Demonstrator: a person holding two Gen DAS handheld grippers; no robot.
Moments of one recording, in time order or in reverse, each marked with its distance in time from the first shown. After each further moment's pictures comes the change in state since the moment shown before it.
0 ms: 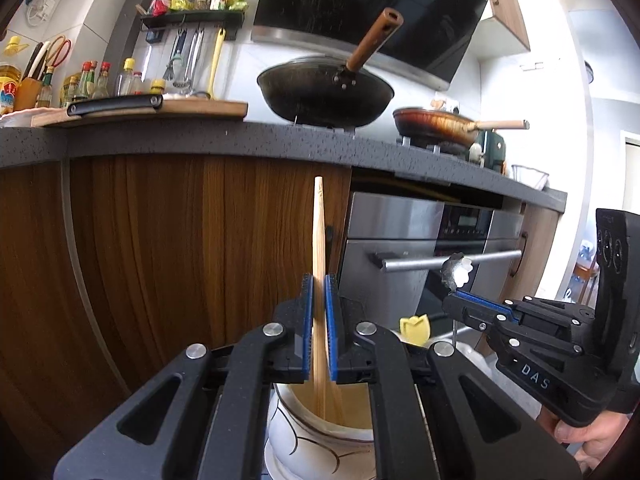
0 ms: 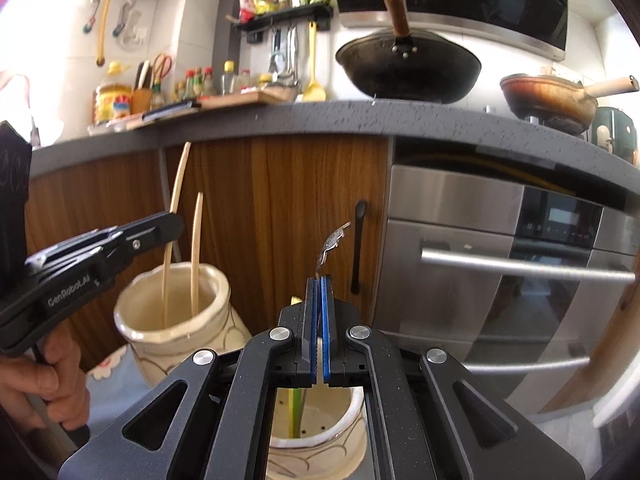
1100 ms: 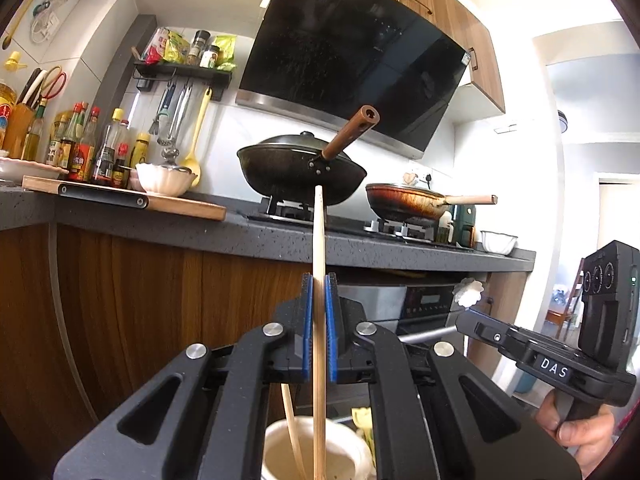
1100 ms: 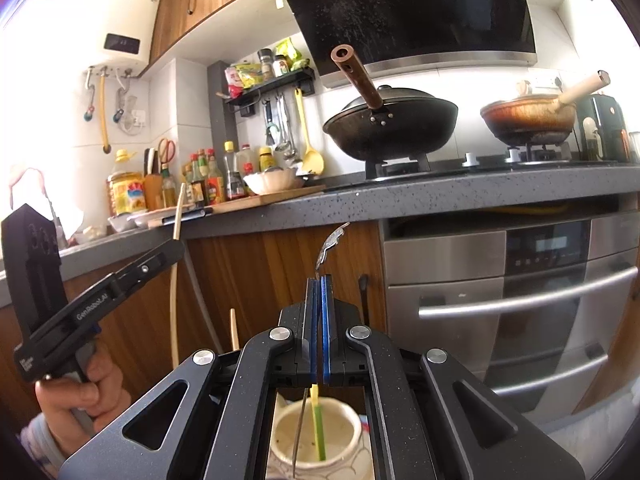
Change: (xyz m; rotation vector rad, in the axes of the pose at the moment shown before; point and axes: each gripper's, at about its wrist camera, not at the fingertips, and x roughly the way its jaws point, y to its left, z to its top) left arm -0.038 -0.002 0.061 -0.047 -0.236 -0.113; right arm -0.060 -0.031 0.054 0.176 -0.209 0.084
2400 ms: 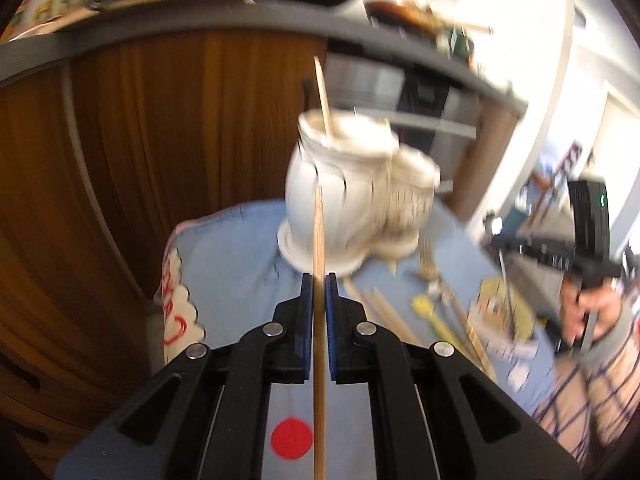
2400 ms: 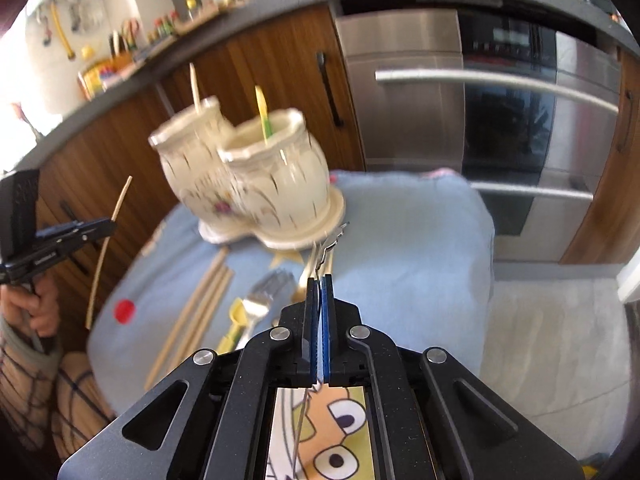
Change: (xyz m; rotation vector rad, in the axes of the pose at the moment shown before) left arm -0.080 0.041 -0.098 0.005 0.664 -0.036; right arm -0.073 -0.031 -0.125 0.107 0.550 -0.028
